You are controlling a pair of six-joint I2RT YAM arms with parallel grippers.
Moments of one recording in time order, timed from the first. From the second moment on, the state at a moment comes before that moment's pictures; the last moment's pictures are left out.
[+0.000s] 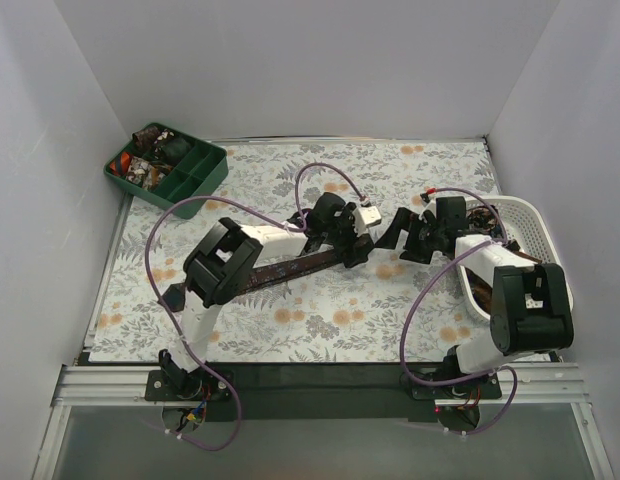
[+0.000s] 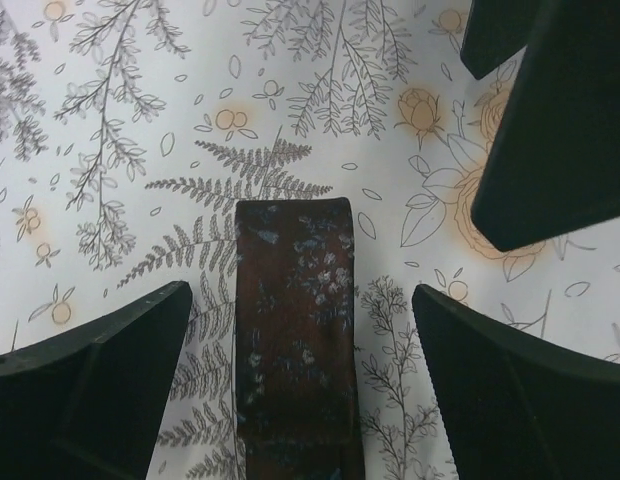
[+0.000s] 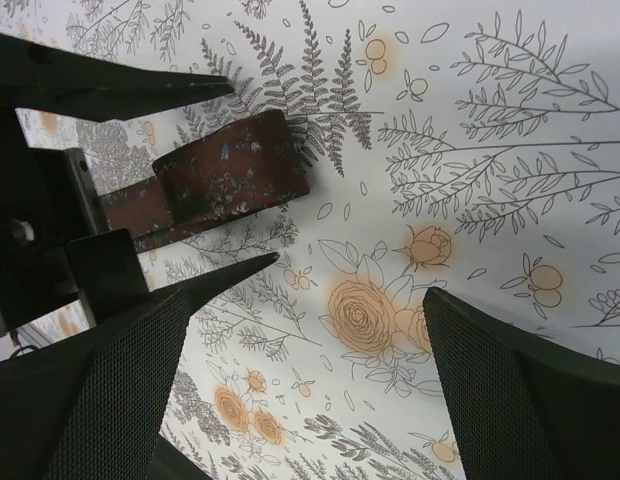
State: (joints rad) left arm -0.76 2.16 1.38 0.14 0.43 0.32; right arm 0.11 1.49 0.77 -0.16 -0.52 0.46
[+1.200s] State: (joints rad) left arm -0.71 2.03 1.25 0.17 0.40 -0.24; right arm 0.08 1.85 1.00 -0.07 -0.80 0.36
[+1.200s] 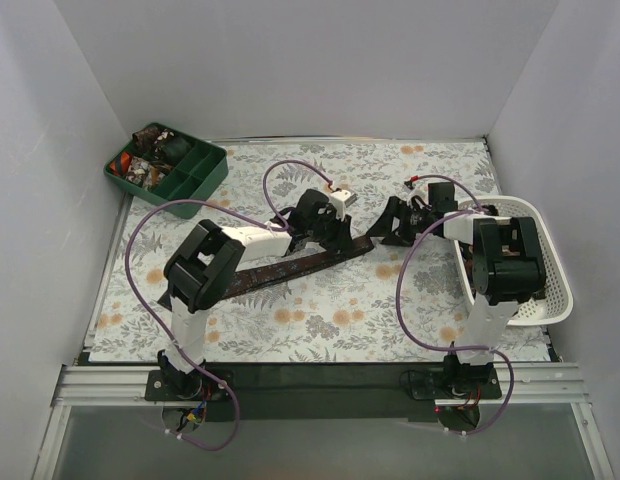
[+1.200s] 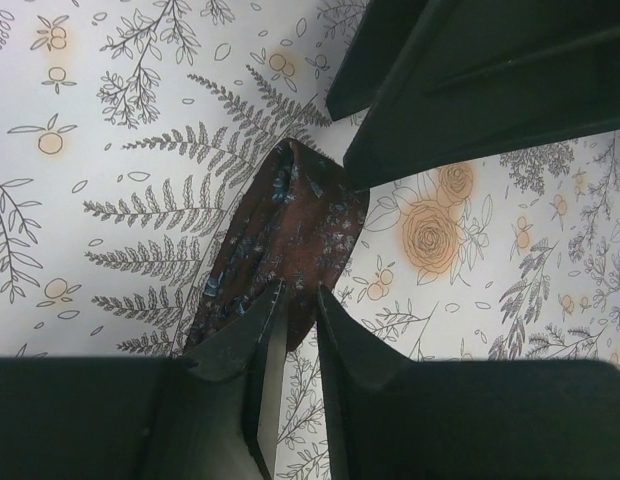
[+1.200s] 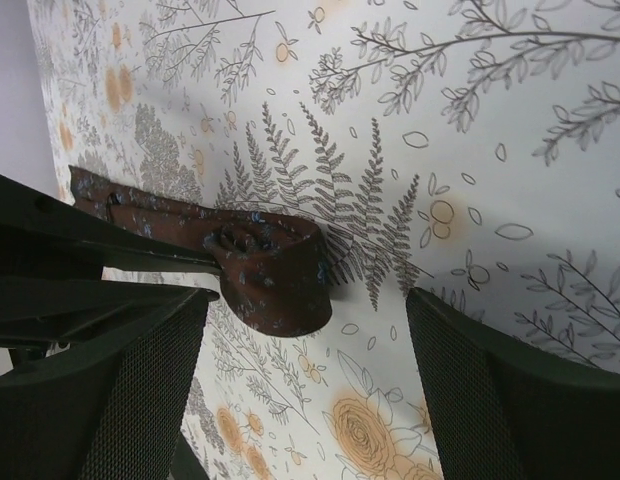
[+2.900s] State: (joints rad) left arm -0.59 1.61 0.83 0.05 0.24 -0.21; right arm 0.37 1.81 1.24 -0.43 -0.04 -0.16
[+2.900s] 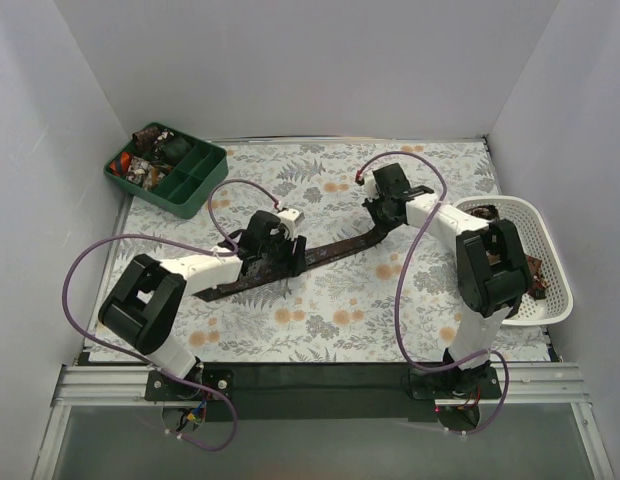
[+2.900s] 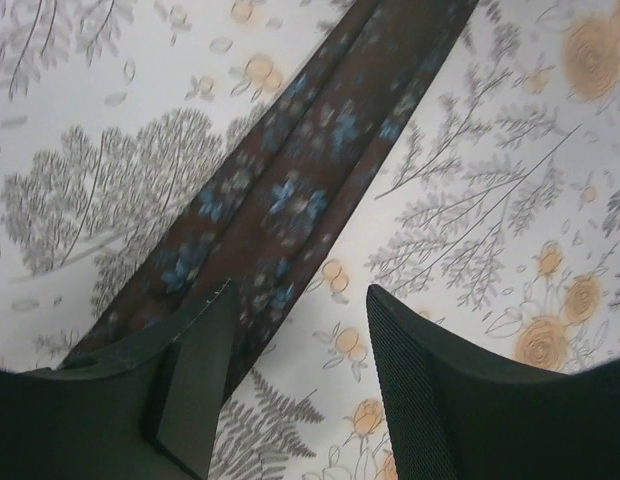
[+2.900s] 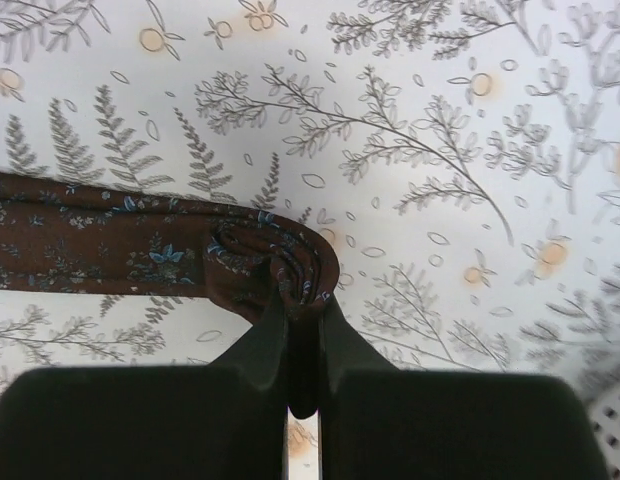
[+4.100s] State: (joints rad) left arm -0.56 1.31 0.56 -0.03 0.15 -0.30; right arm 0.79 2.12 1.52 -0.70 0.52 -0.16
